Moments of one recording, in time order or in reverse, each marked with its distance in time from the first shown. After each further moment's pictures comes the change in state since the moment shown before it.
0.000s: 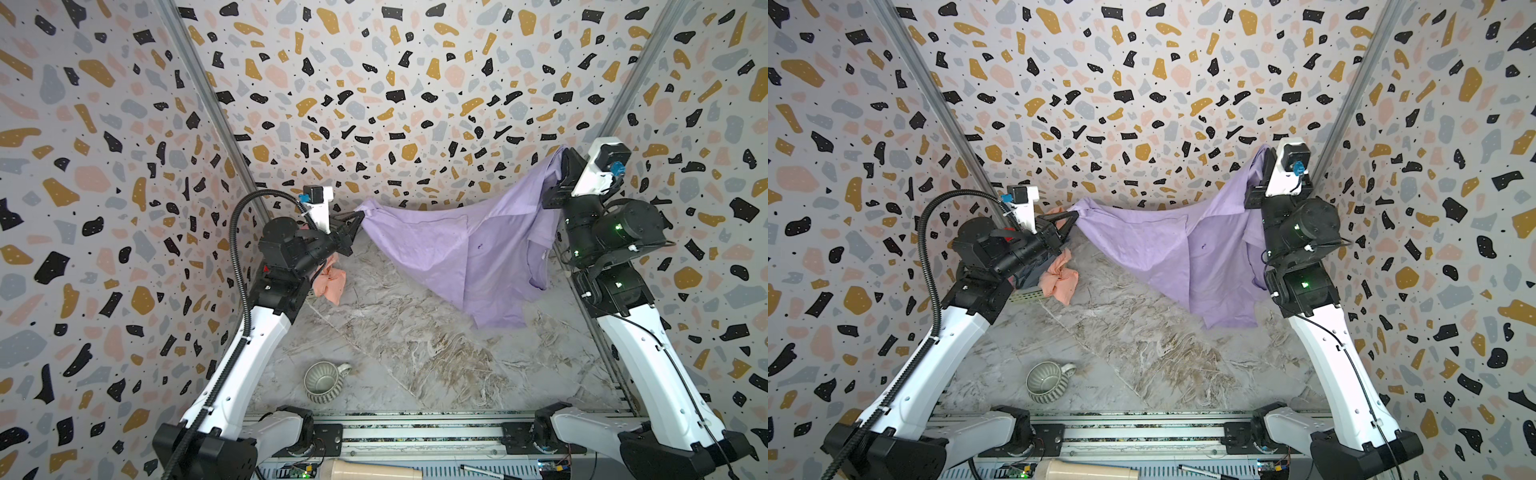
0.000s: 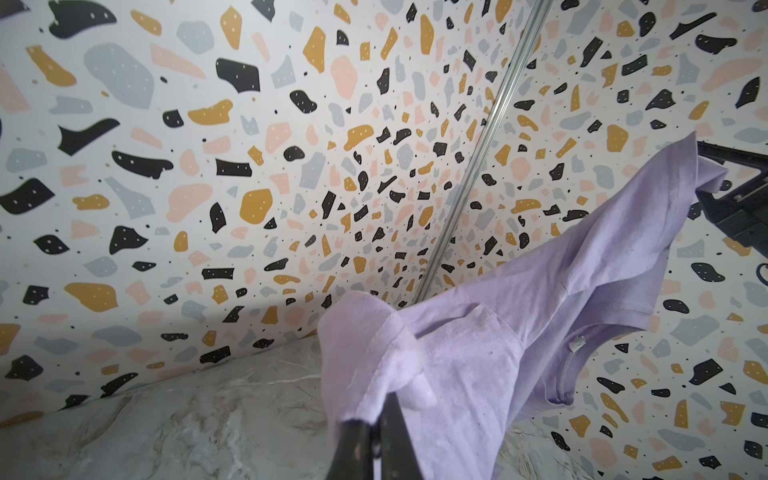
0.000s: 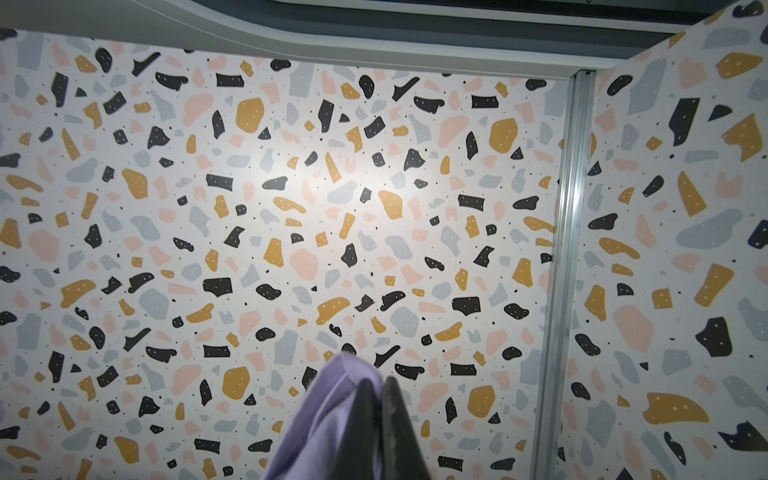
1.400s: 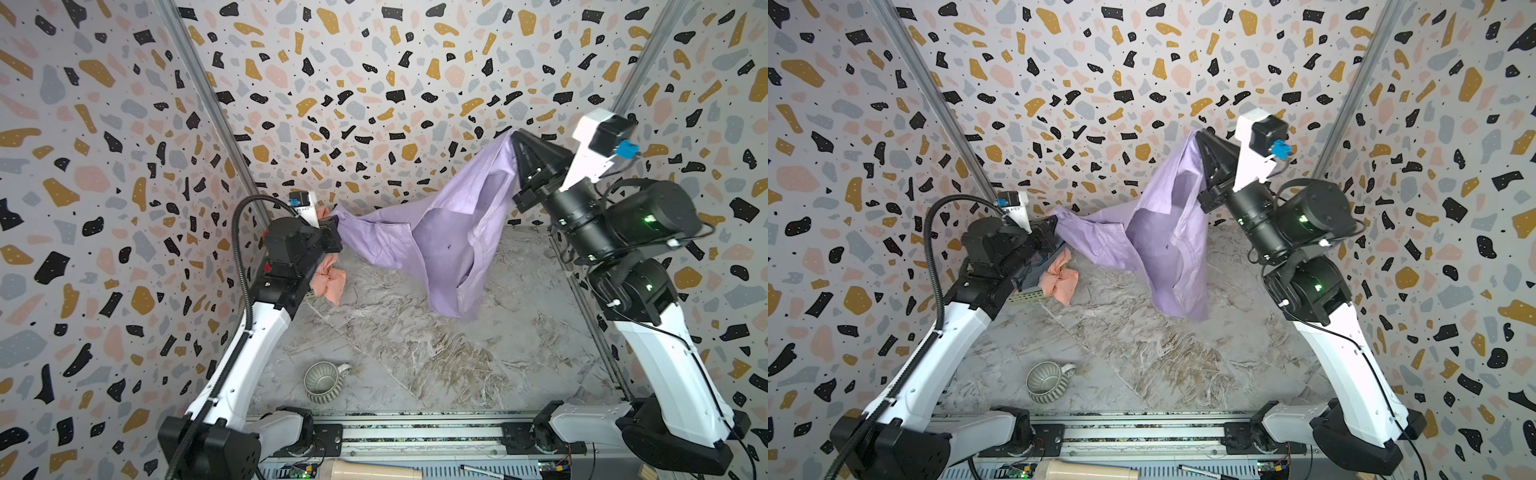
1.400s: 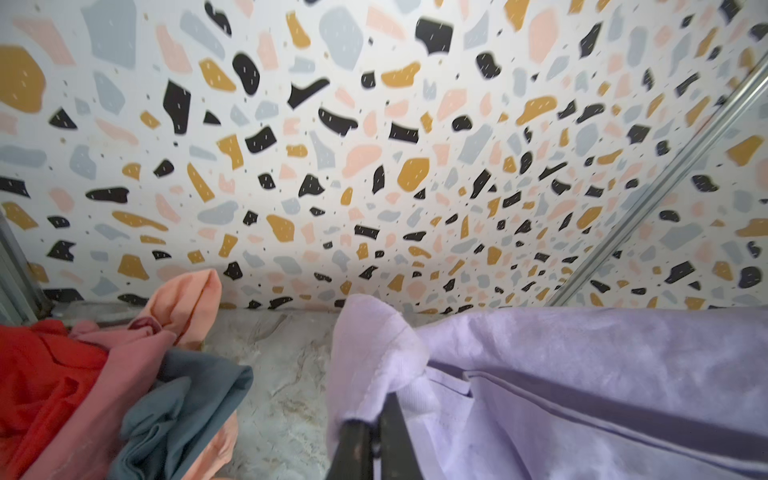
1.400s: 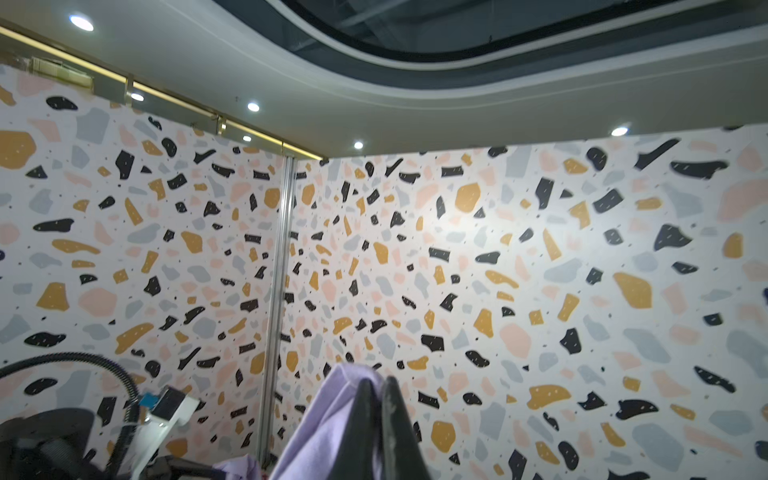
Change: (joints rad) left arm 0.035 0.005 -0.004 -0.149 -0.341 0.018; right arm 0.324 0.097 0.390 -0.247 -0.214 0.050
